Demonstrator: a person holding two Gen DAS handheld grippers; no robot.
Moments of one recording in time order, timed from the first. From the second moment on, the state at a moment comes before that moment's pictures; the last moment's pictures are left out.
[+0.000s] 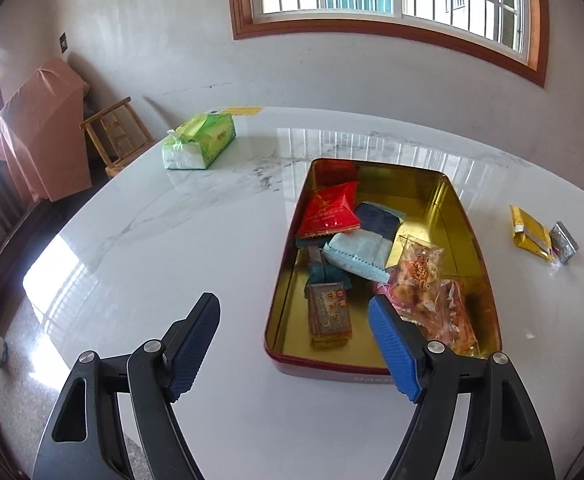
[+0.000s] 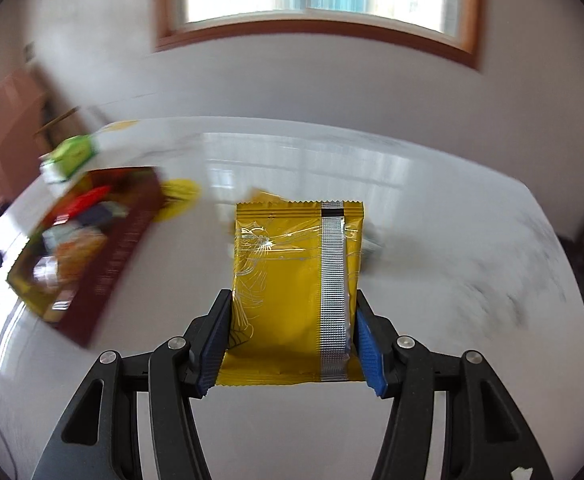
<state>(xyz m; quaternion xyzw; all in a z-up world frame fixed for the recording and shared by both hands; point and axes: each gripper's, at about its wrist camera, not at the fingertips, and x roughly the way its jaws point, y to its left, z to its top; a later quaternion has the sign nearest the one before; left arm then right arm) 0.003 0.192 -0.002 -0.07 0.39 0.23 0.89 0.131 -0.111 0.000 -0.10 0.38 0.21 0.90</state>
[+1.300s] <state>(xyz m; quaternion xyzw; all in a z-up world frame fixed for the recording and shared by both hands) -0.031 0.248 -0.018 -0.12 0.41 0.27 0.86 0.119 0.096 -0.029 -0.15 0.41 0.35 0.83</state>
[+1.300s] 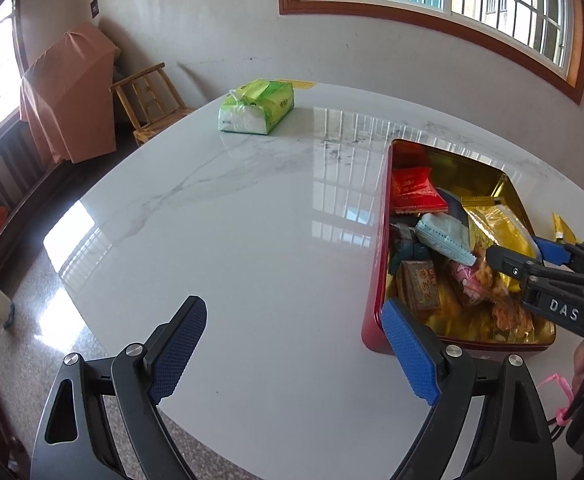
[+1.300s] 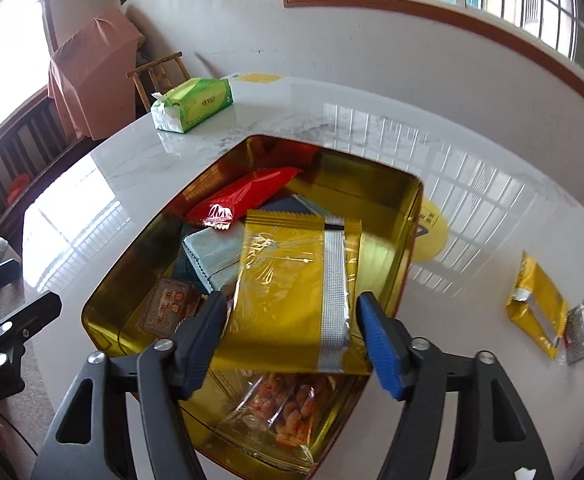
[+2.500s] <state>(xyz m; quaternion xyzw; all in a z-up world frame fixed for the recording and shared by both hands) 0.023 0.187 0.016 -0.06 0.41 0.21 0.88 0.255 -0.144 -0.055 -0.07 0.43 0.16 0.89</state>
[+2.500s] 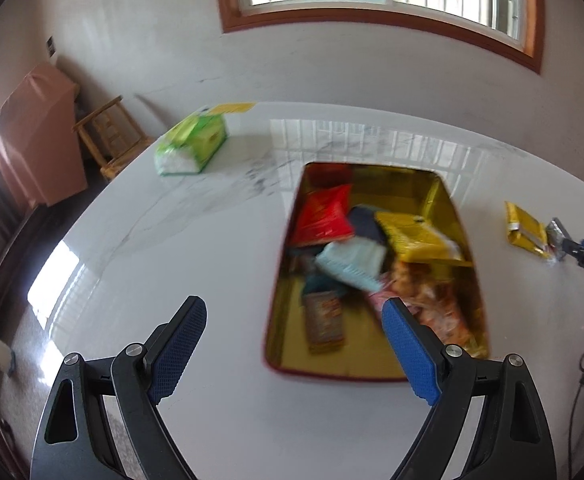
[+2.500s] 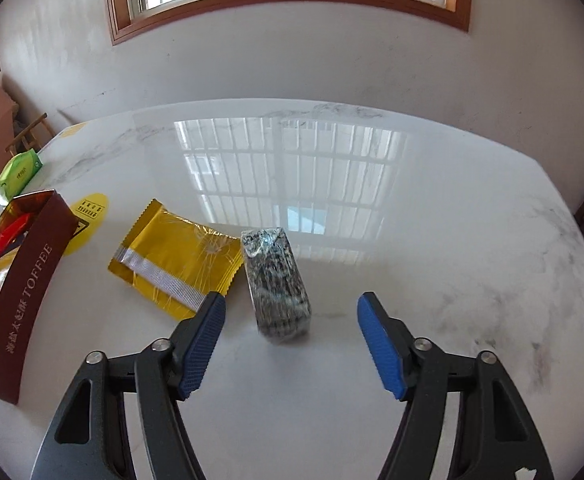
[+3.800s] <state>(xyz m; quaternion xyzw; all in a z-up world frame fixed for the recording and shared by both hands) 0.222 0.028 -0.034 -0.09 0.46 0.01 0.88 0.243 -0.256 -0.071 -0.03 0.43 0.08 0.90</state>
